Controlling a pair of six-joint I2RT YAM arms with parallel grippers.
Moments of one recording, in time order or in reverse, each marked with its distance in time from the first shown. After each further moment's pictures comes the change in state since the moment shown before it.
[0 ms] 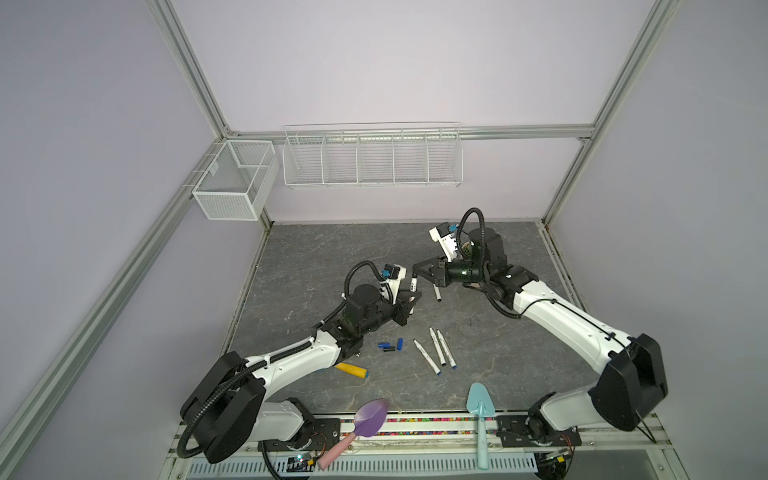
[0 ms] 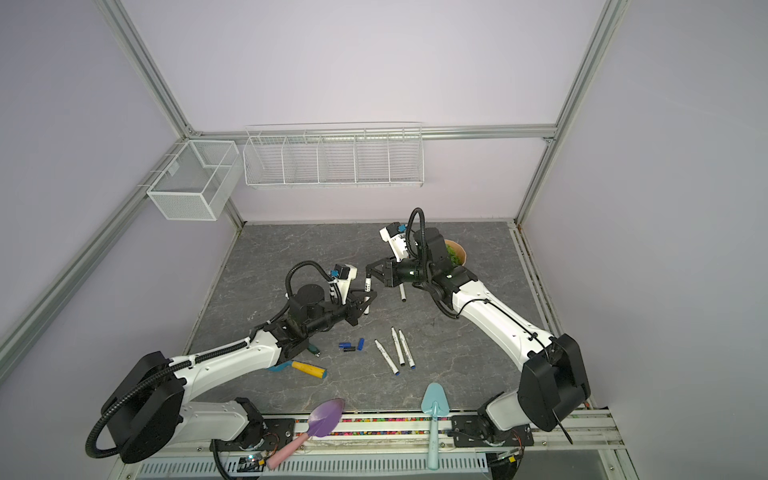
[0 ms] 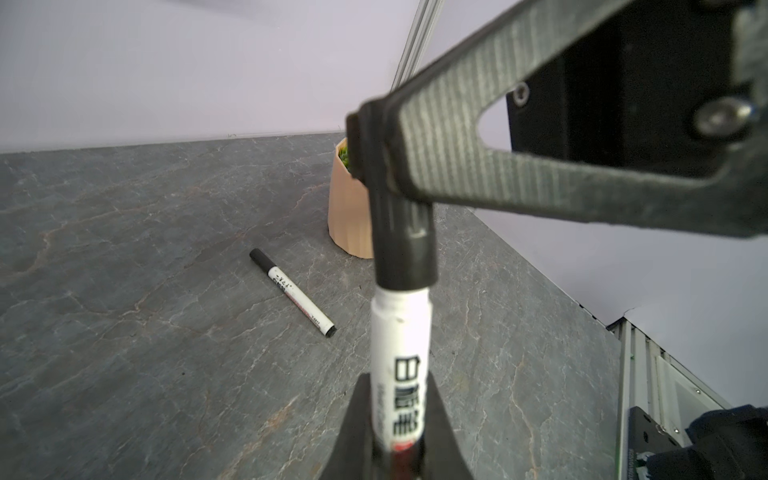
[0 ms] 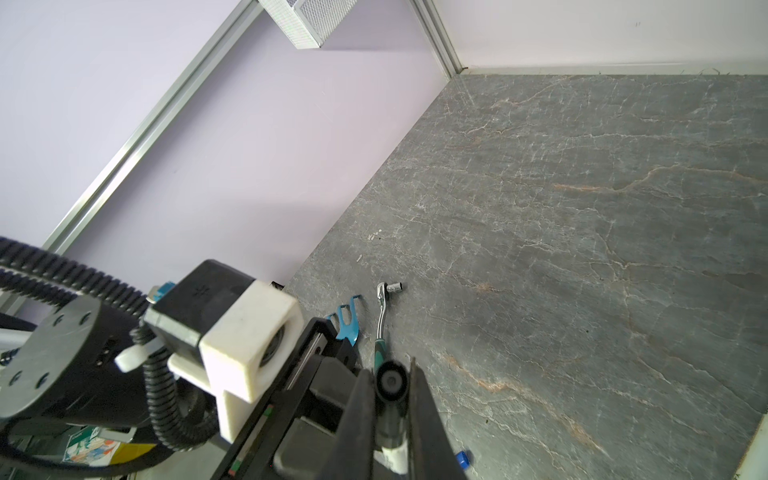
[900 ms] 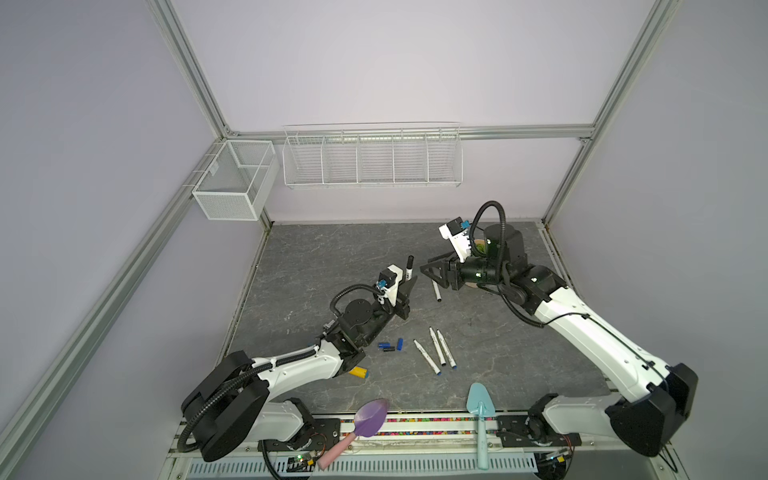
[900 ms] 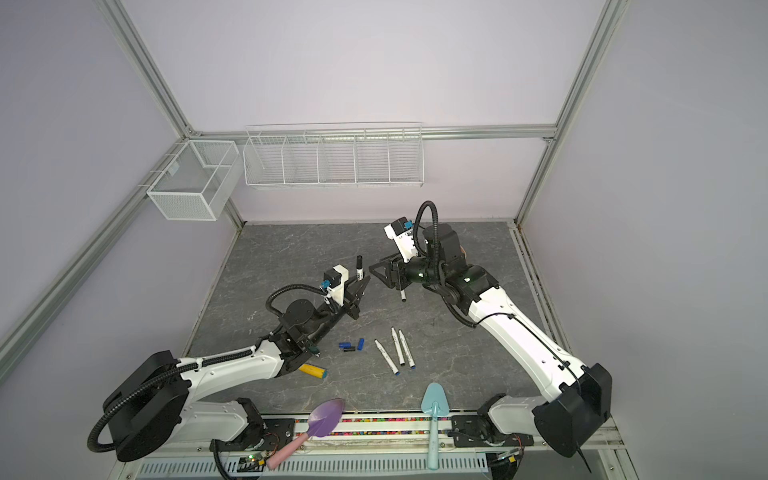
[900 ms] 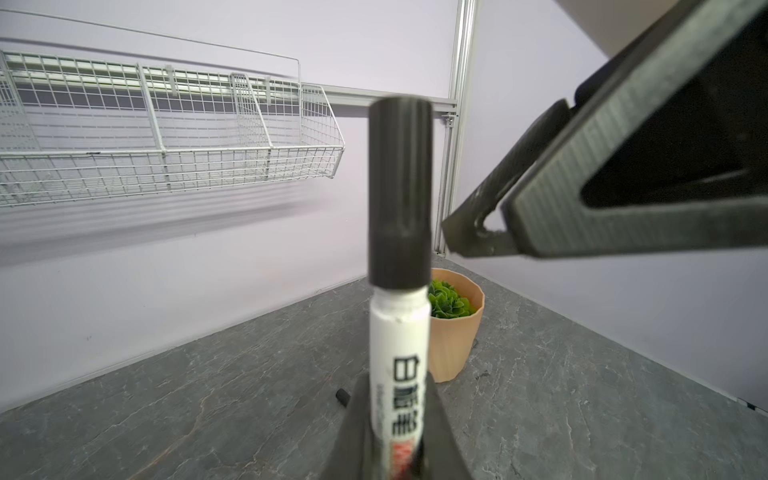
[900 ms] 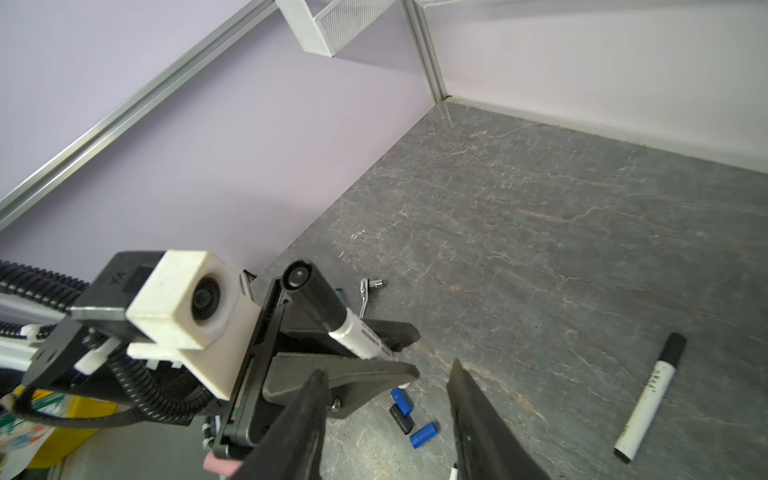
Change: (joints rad) left arm -0.091 0.002 -0.113 0.457 -0.303 0.295; right arm 0.020 -0.148 0.087 -0.215 0.154 -0.154
